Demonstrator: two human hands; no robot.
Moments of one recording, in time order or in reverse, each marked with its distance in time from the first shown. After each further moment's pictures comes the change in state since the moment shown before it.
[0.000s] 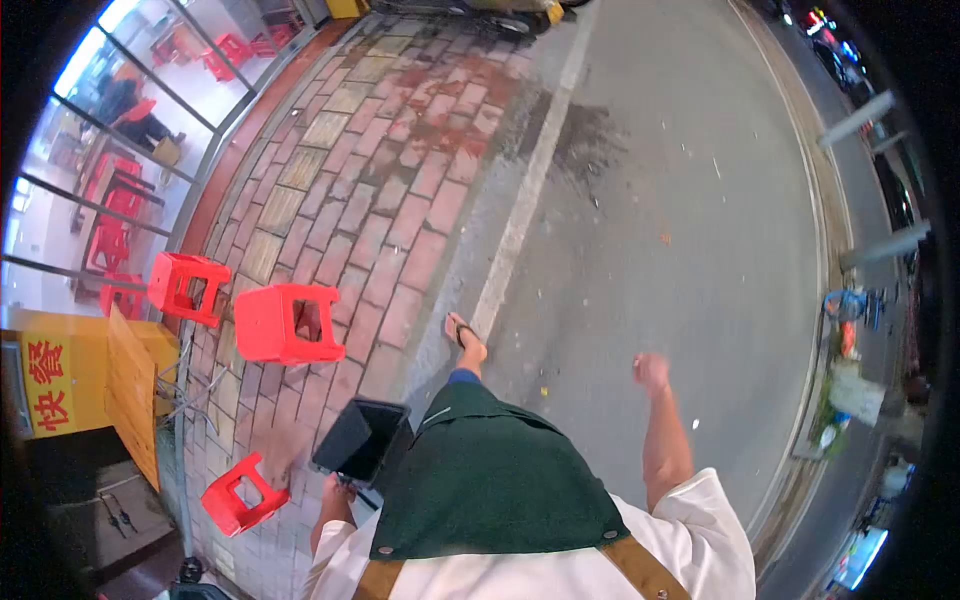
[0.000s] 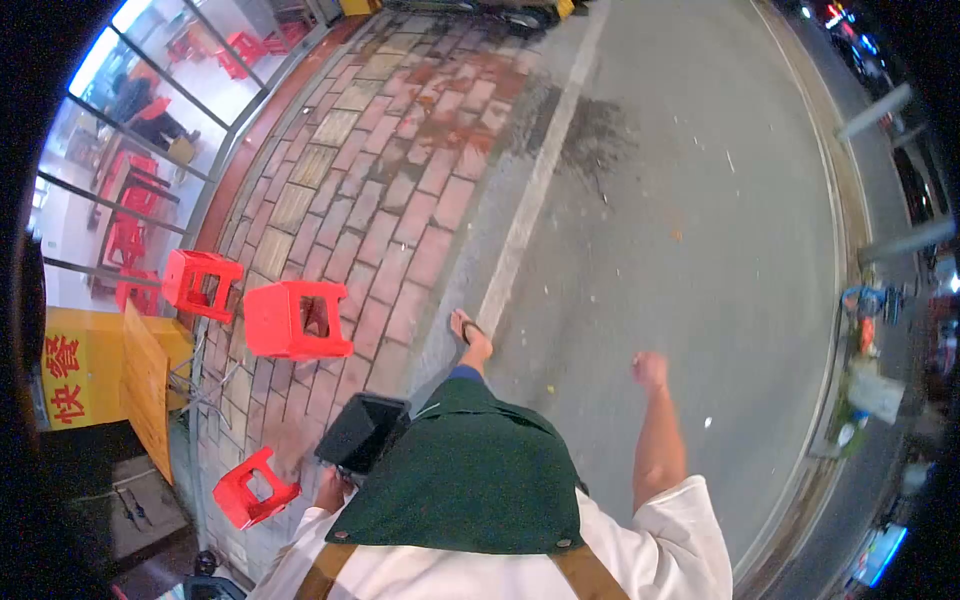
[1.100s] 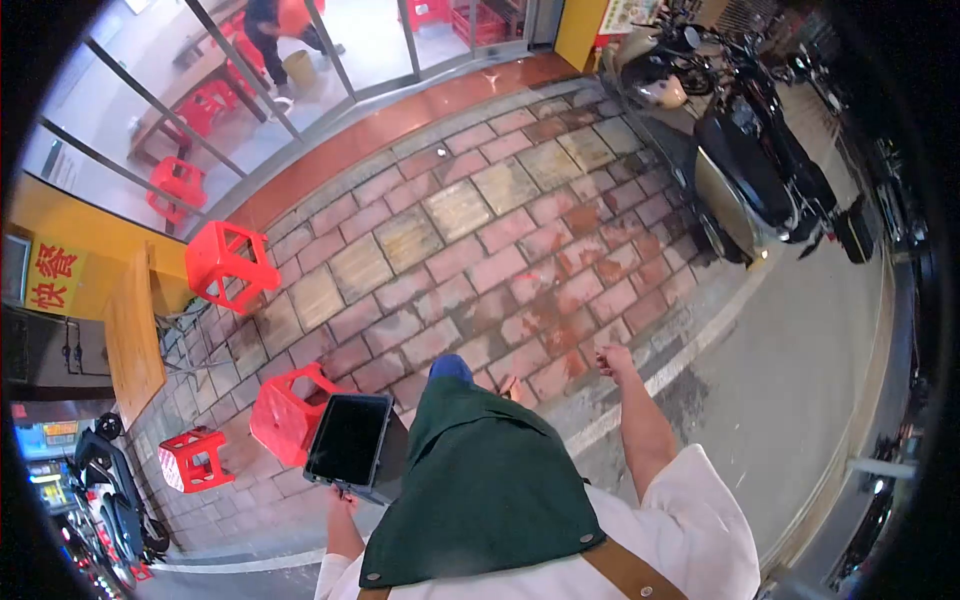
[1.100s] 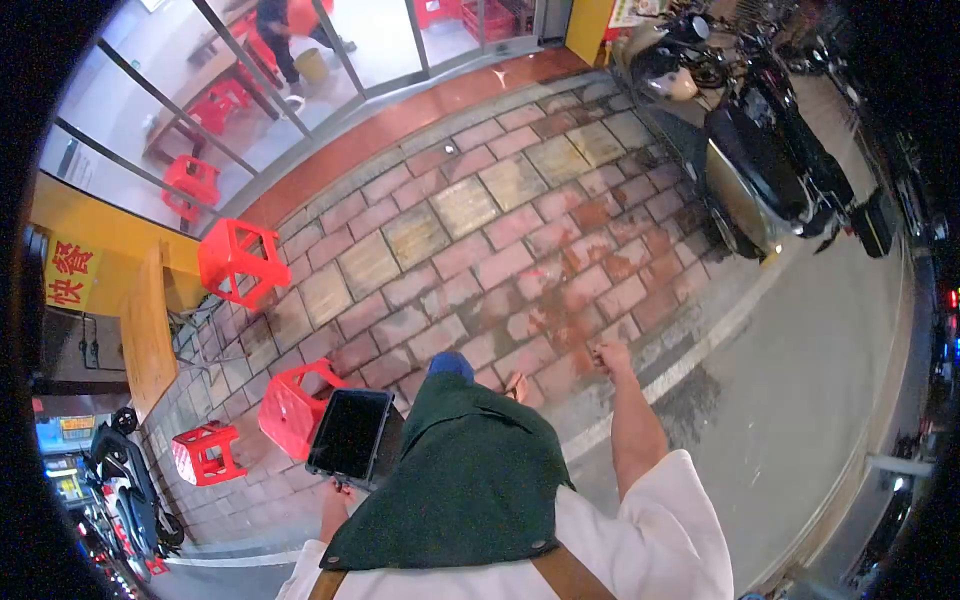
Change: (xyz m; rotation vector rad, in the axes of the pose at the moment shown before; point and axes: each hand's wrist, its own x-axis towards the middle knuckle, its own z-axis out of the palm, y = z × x) left_hand 0.195 0.487 0.399 -1.125 0.417 -0.389; right_hand 0.603 -0.773 0.743 -0.469 -0.533 0.109
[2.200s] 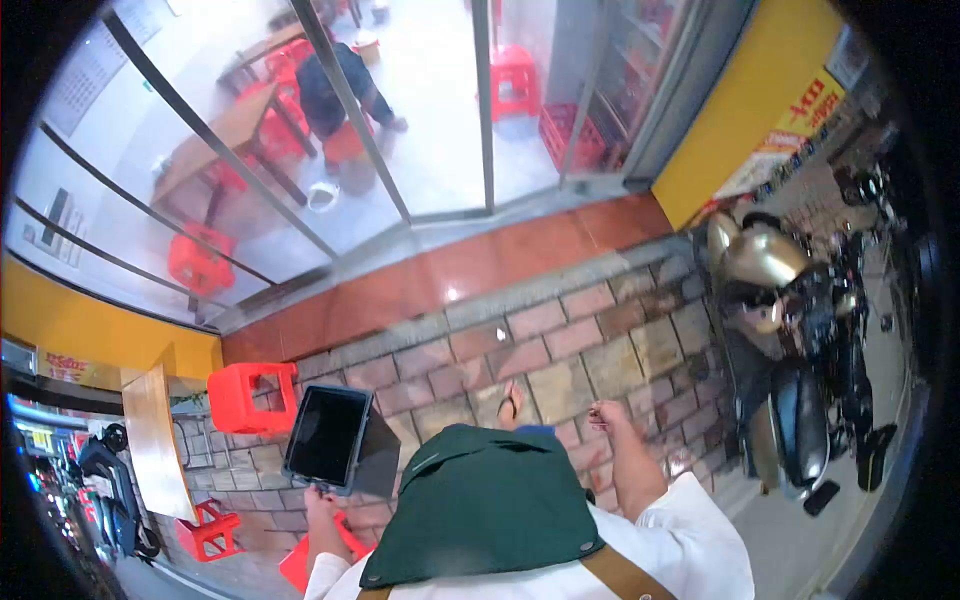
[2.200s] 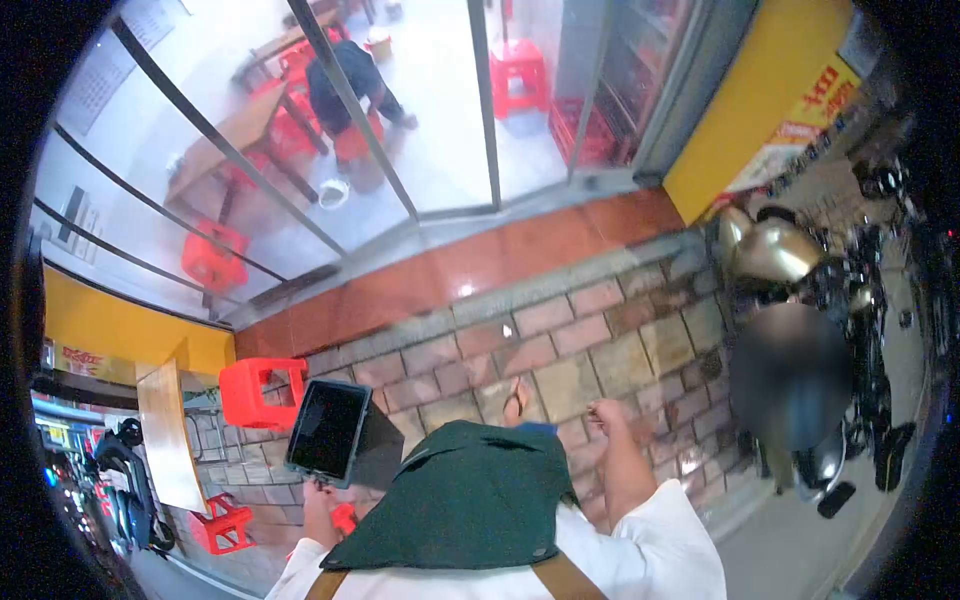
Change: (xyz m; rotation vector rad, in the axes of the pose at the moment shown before) left_hand -0.058 0.396 0.717 -0.218 -0.068 0.178; right_hand 0.456 -0.649 0.321 -0.267 -0.093 -0.023
